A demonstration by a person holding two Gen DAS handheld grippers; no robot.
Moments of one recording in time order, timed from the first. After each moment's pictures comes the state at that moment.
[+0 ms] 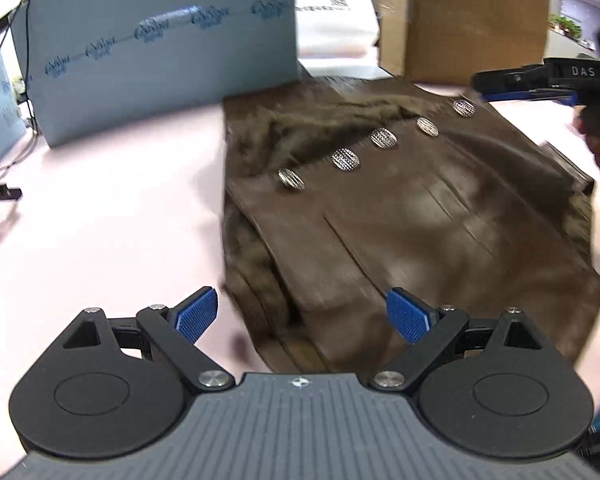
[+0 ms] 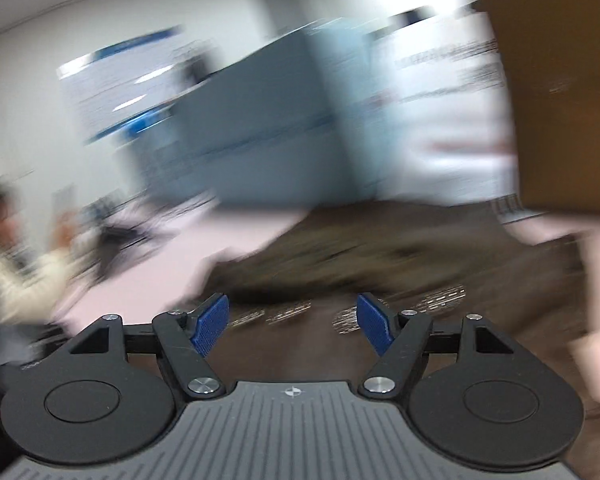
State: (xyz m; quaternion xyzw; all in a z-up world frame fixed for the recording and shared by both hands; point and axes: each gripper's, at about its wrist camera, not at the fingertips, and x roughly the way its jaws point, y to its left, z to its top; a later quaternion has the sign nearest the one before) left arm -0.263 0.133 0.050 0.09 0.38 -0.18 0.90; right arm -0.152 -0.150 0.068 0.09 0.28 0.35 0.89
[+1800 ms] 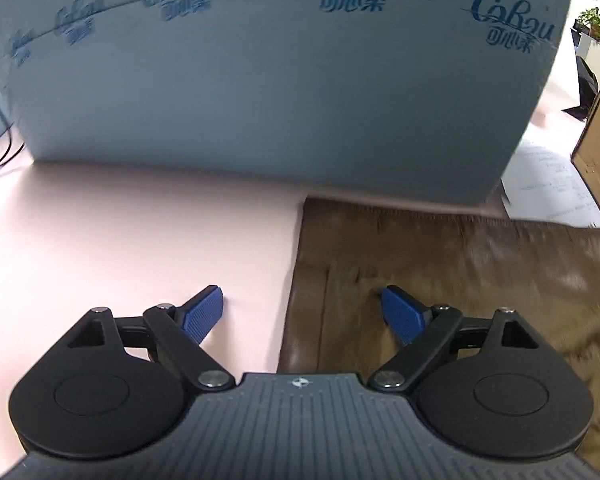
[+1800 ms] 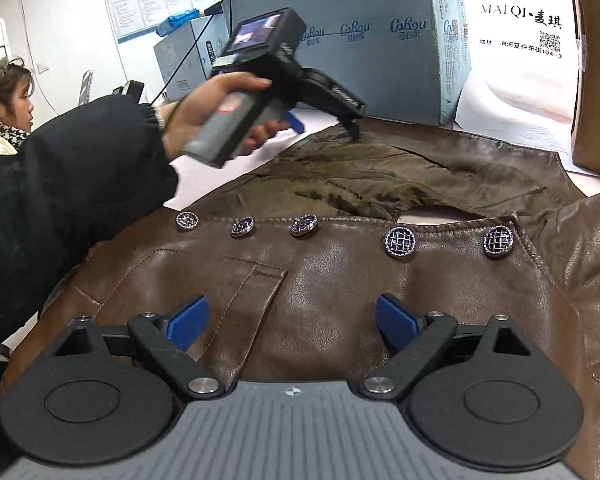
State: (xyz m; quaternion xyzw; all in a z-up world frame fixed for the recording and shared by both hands) left arm 0.073 0.109 0.037 0.01 0.41 -0.02 0.91; right arm -0.188 -0.106 0.021 -0.01 0.33 0.33 0.88
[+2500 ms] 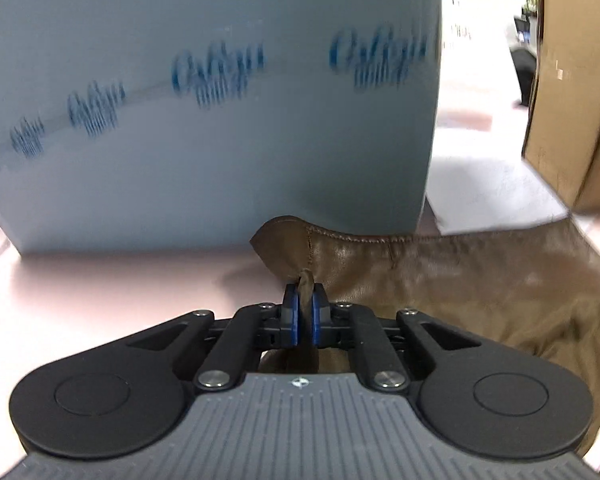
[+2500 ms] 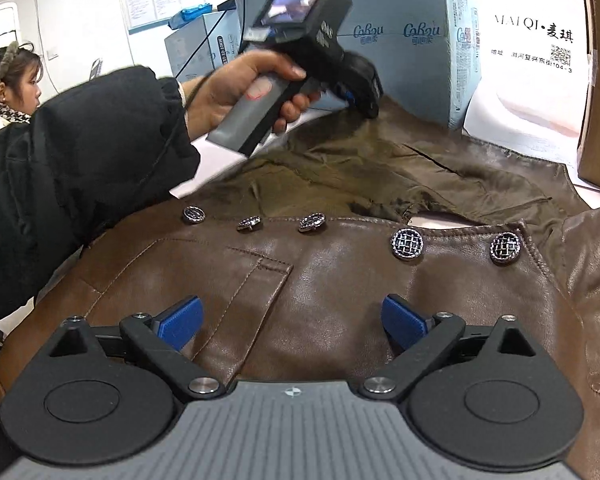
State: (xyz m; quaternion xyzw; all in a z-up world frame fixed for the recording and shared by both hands) left arm 0.059 0.055 0.078 0.08 0.32 -0.06 0.94; right arm -0.194 -0.101 0.020 -0.03 0.32 0.33 0.89
